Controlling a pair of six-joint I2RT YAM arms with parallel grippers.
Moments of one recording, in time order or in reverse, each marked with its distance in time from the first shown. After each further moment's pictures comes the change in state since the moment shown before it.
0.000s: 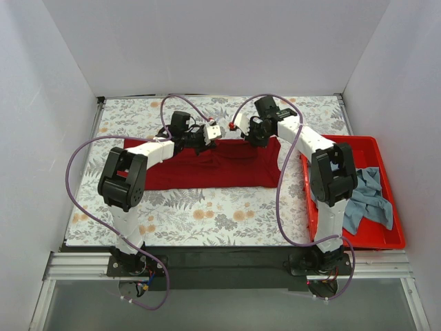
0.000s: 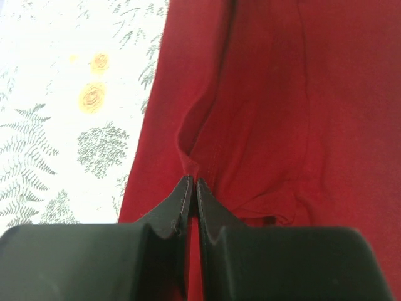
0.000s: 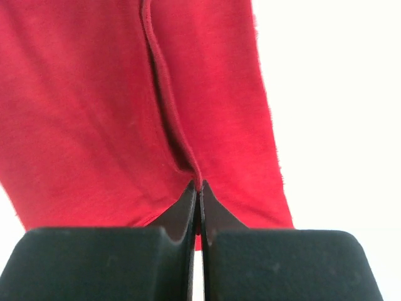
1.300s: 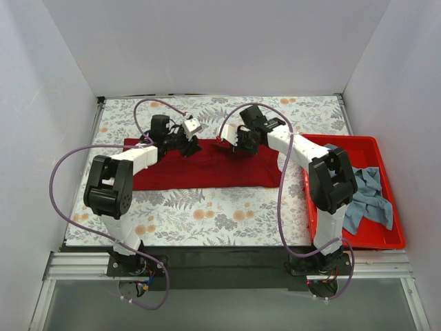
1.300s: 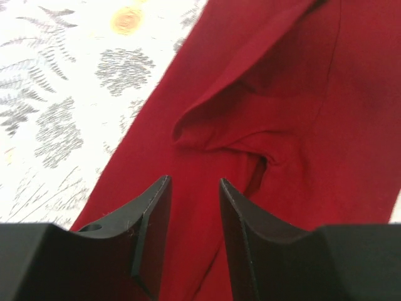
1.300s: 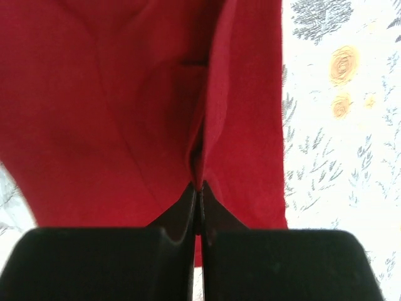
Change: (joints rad) left arm 0.122 -0.097 -0.161 0.119 -0.019 -0.270; right arm 0.126 -0.037 -0.063 0.079 0.111 -0.014
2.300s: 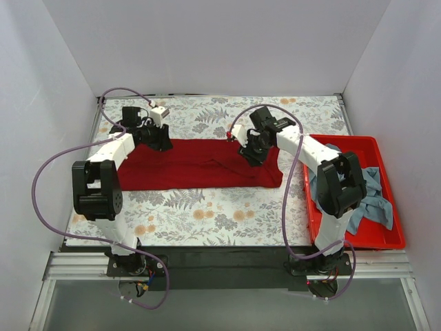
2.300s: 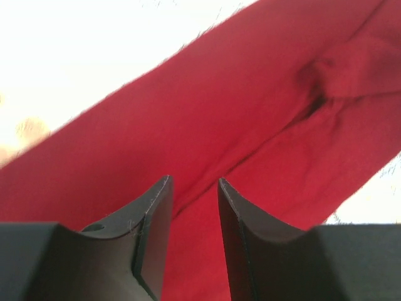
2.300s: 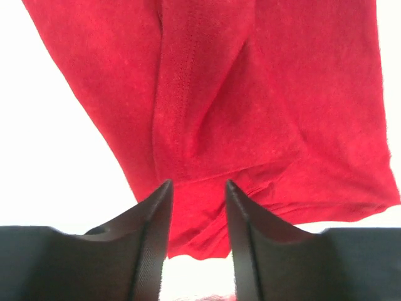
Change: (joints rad) left arm 0.219 -0.075 0.154 -0.454 -0.108 -0.234; right arm -0.037 -0.106 -0.108 -0.132 -0.083 0.183
